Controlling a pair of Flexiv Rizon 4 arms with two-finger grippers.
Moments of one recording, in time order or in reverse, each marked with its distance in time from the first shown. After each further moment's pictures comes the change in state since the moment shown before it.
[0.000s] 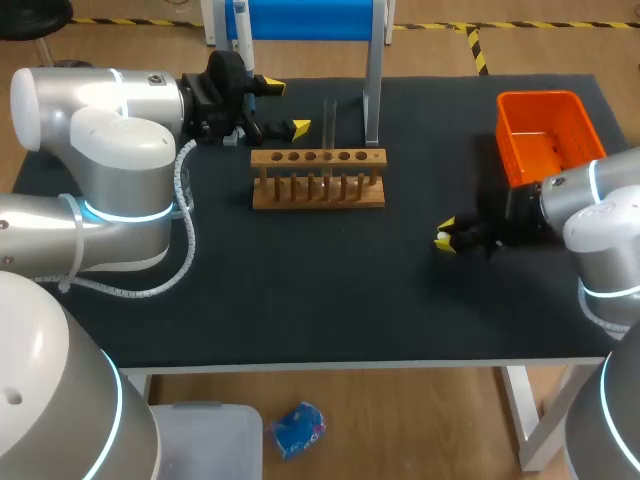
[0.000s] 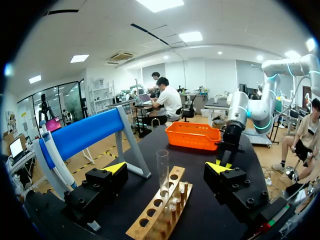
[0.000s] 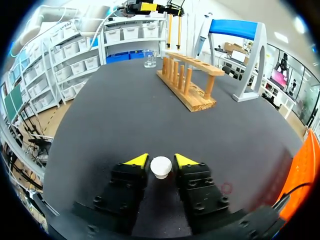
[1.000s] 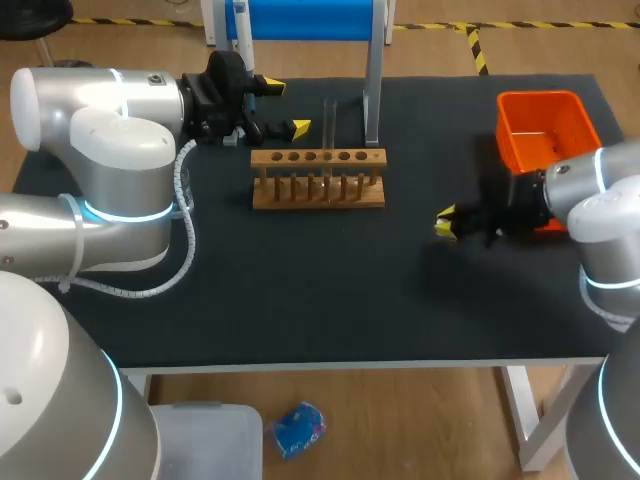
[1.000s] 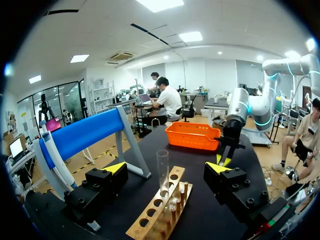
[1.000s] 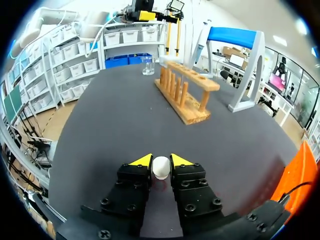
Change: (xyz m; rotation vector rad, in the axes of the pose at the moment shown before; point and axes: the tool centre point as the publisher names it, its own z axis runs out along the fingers) left arm 0.000 0.000 0.000 0.000 0.000 0.000; right arm -0.005 0.030 -0.017 -0.028 -0.022 -0.014
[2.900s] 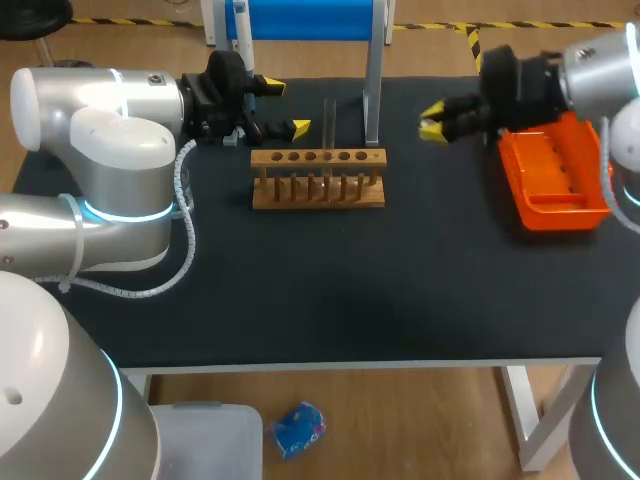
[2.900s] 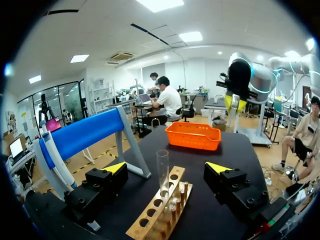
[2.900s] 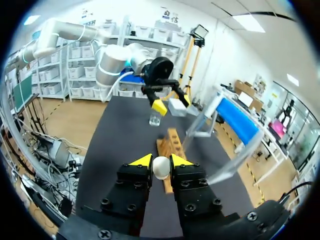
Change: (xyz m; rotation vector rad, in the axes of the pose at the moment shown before) left arm 0.000 0.000 0.000 0.000 0.000 0.000; right arm 0.004 0.207 -0.079 -0.118 0.037 -0.249
